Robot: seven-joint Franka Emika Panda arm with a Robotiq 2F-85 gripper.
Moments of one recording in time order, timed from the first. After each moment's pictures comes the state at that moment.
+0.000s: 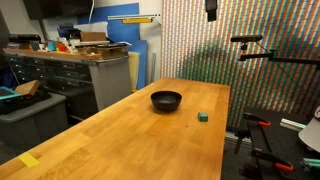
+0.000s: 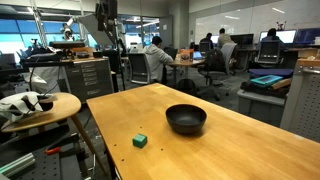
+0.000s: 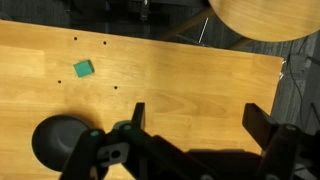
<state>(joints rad) 0.14 -0.31 0.17 -2.12 0.17 1.68 0.17</state>
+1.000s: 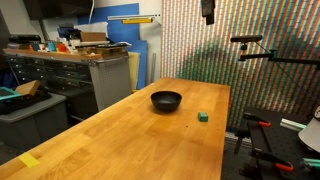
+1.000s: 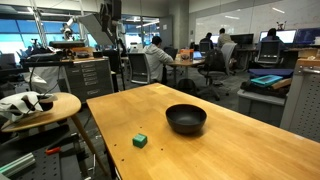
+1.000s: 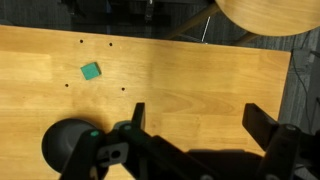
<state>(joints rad) 0.12 -0.30 0.15 -2.12 0.16 1.68 0.17</state>
